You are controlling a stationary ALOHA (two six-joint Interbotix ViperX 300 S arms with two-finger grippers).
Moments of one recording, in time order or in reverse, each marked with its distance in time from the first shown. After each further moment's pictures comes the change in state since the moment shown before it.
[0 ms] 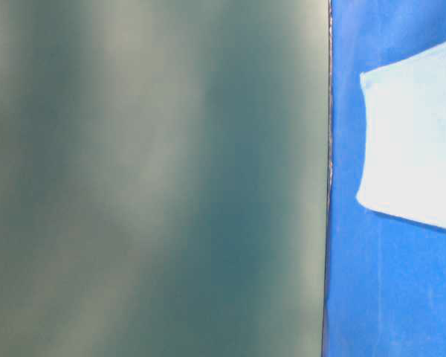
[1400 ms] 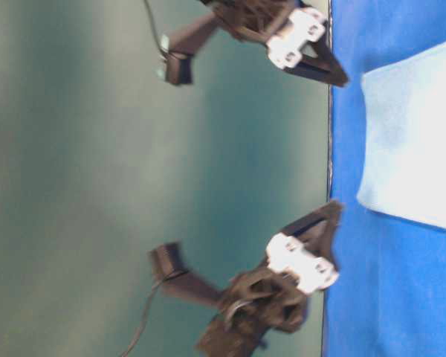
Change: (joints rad) left arm 0.371 0.910 -0.433 0.000 -0.160 0.018; right arm -0.255 0.772 -0.347 -0.077 0.055 -0.021
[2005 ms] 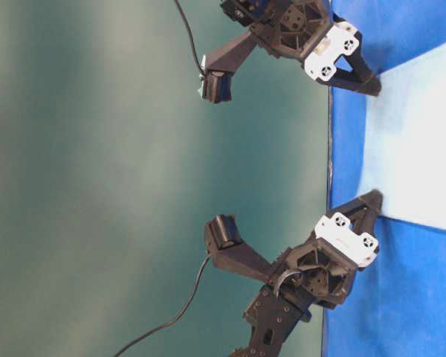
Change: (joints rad) left arm 0.040 0.178 -0.094 0.000 -0.025 0.002; right arm -0.020 0.127 -0.040 -0.002 -0.021 0.006
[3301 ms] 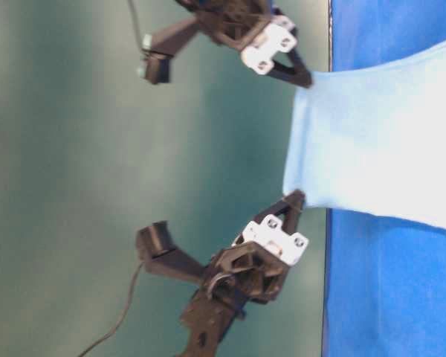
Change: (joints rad) left arm 0.028 -0.189 -0.003 0.003 0.063 0.167; right arm -0.018 -0.225 0.002 -0.040 0.140 0.014
